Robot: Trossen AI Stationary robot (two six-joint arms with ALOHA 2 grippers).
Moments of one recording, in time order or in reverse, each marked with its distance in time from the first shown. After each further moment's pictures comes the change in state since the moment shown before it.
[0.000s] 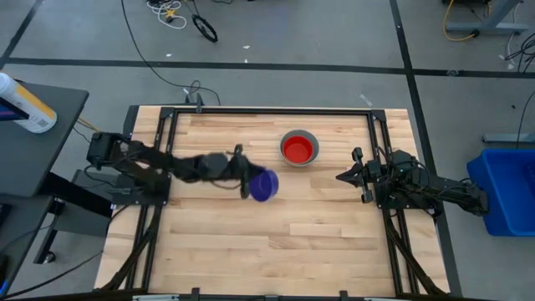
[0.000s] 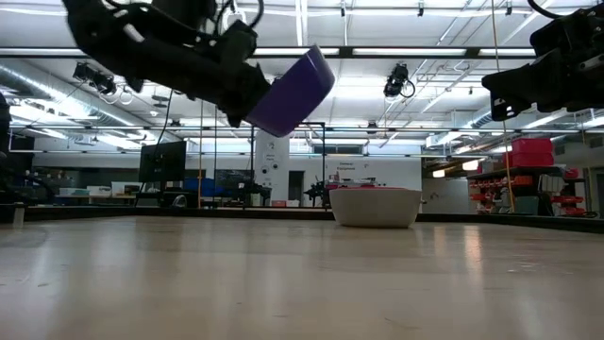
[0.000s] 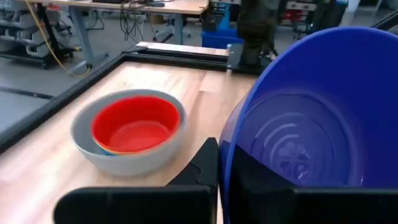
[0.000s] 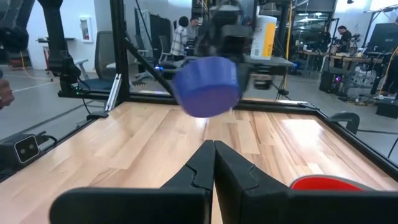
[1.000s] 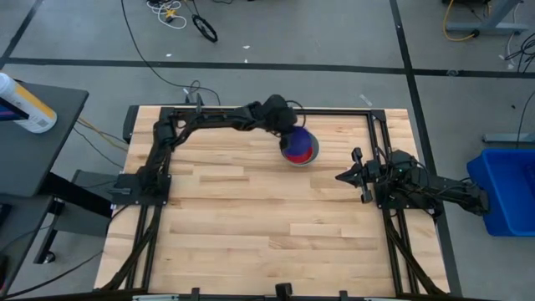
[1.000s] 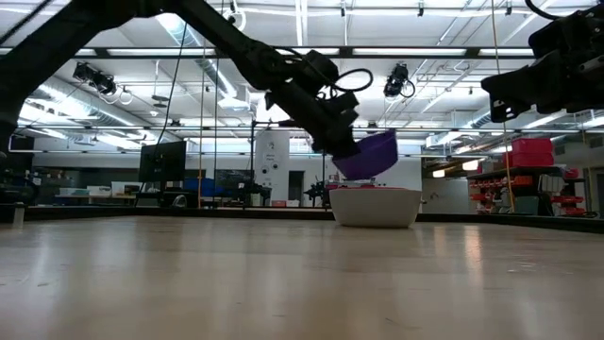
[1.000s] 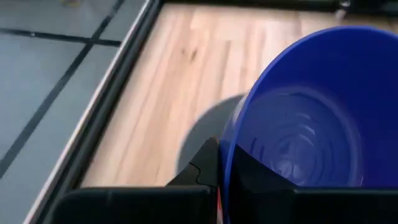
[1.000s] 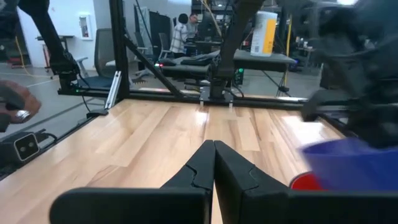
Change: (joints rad) left arm 0.406 0.639 1.038 -0.806 0.328 0.276; right arm 0.000 0.014 0.000 0.001 0.002 0.000
